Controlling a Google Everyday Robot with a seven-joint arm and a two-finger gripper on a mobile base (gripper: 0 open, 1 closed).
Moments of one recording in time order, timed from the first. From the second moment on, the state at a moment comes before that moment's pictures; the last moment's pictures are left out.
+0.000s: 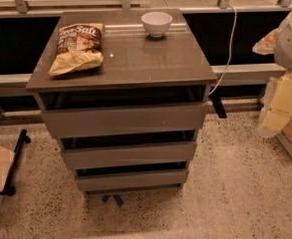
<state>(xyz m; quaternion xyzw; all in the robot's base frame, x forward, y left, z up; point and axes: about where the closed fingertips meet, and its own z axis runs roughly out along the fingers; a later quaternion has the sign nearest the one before) 0.438 -0.217 0.976 -0.60 0.78 -0.03 0.16</state>
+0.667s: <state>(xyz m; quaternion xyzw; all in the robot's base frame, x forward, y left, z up) 0.452 -0.203 0.955 -0.62 0.76 -0.03 0.18</state>
